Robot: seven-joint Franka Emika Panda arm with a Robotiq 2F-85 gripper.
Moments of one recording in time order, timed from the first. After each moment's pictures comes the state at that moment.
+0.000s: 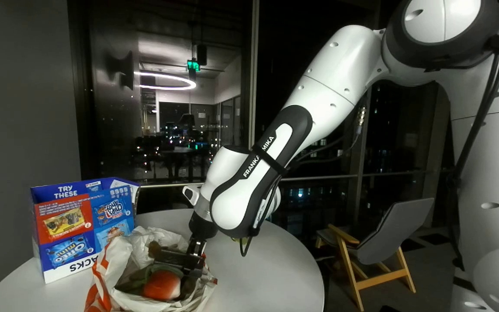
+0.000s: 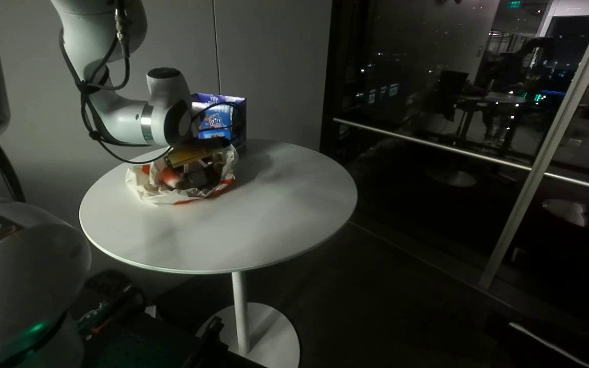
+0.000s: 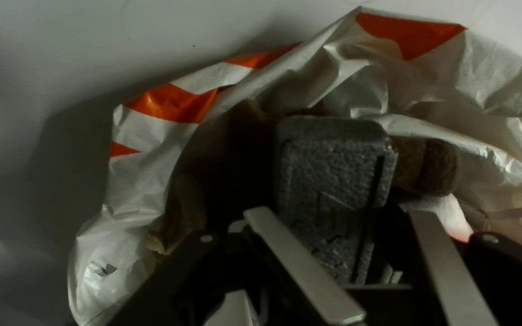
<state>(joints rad) 0.11 0.18 0.26 -2.42 -0.04 3.03 -0.60</state>
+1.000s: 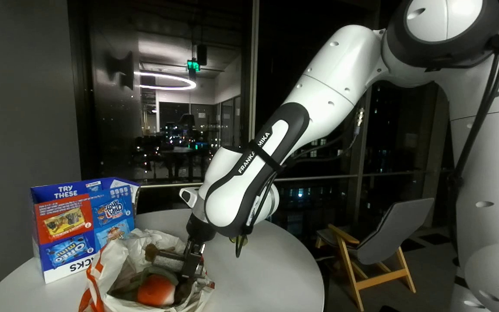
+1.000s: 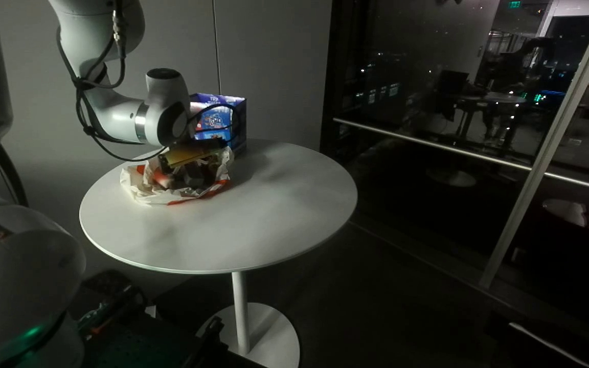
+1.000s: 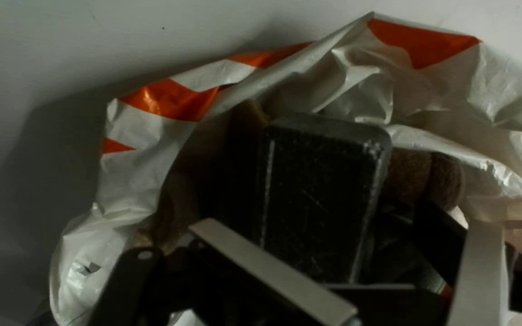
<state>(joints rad) 0.03 0.19 0.37 -2.42 0.06 3.01 -0.71</state>
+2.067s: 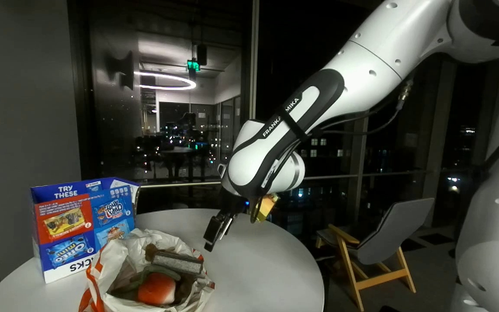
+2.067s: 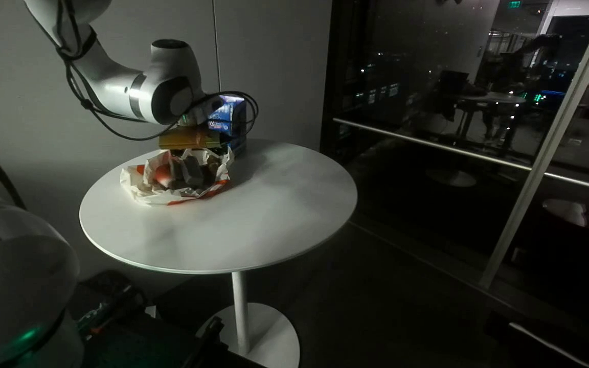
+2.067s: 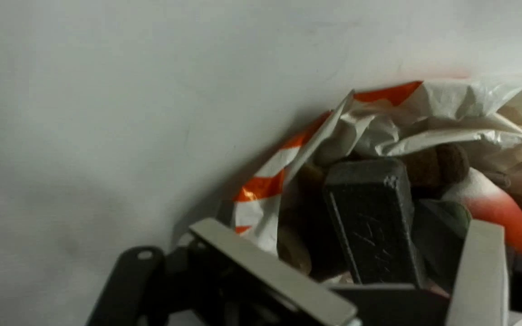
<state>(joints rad) -0.03 -0.08 0.33 -2.53 0.20 2.82 -0.41</state>
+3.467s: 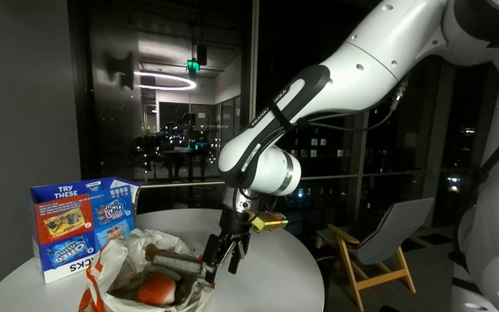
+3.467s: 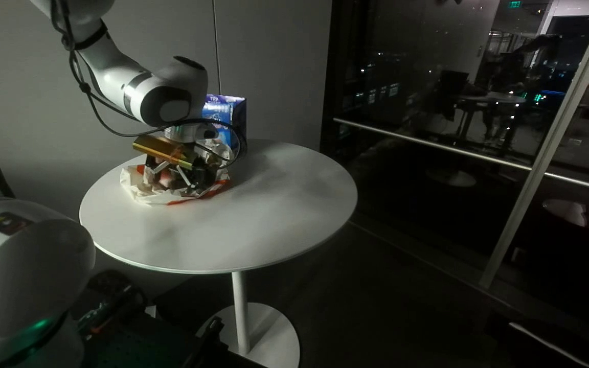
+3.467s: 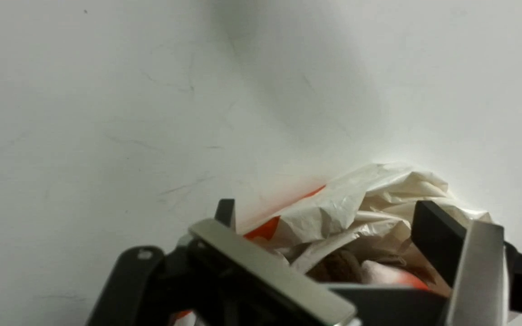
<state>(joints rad) 0.17 -0.05 0.16 -2.52 0.51 2.51 -0.38</state>
